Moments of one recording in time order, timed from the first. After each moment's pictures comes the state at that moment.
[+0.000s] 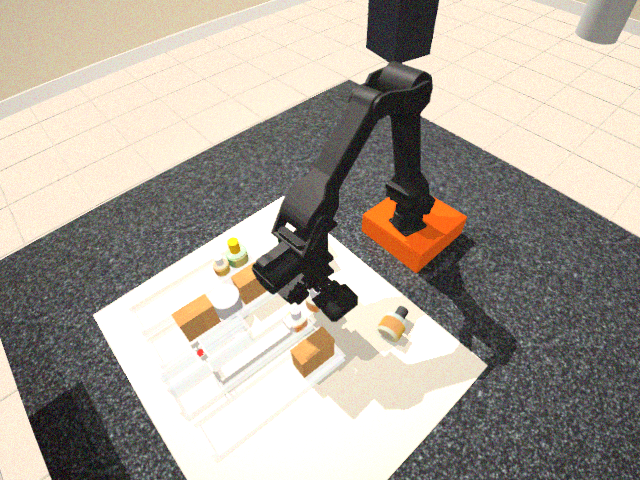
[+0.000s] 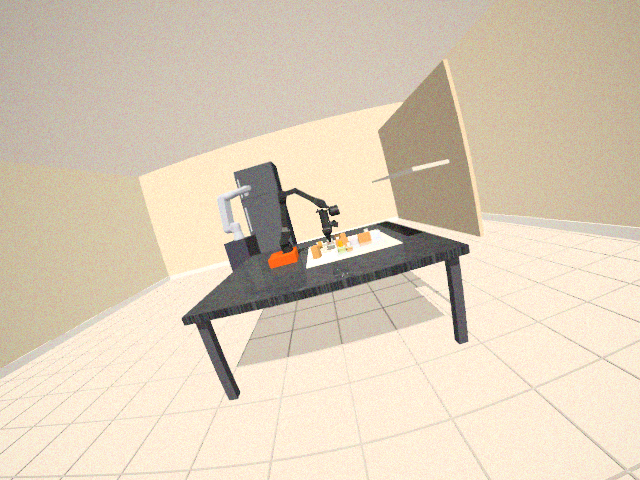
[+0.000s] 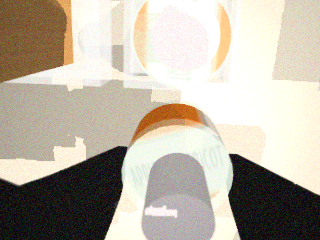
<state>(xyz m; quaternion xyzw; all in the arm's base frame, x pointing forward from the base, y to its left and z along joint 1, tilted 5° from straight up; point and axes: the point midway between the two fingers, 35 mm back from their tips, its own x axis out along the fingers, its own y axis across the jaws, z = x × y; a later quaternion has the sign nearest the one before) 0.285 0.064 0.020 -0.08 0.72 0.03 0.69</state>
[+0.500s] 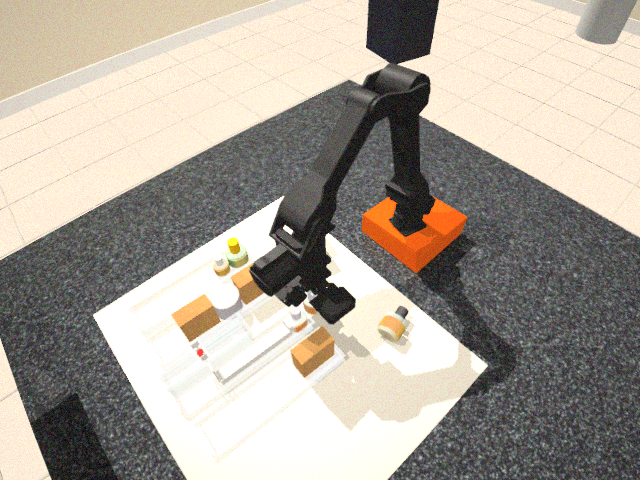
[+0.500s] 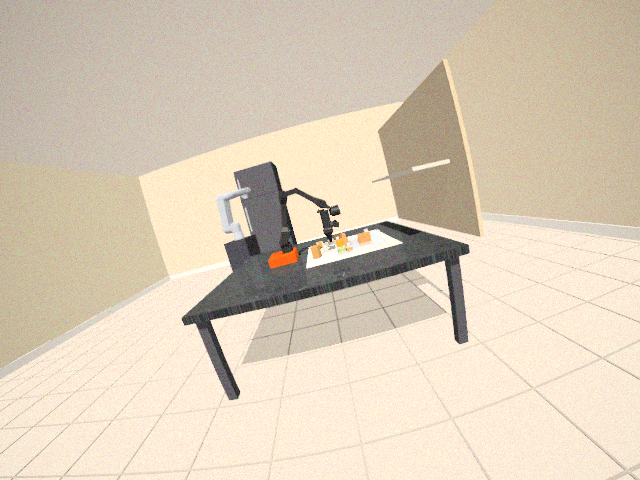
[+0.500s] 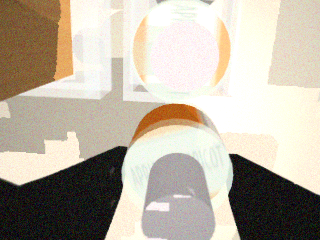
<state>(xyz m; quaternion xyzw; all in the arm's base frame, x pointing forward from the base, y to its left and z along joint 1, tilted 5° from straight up) 0.291 0.065 0.017 -0.08 0.71 0.03 0.70</state>
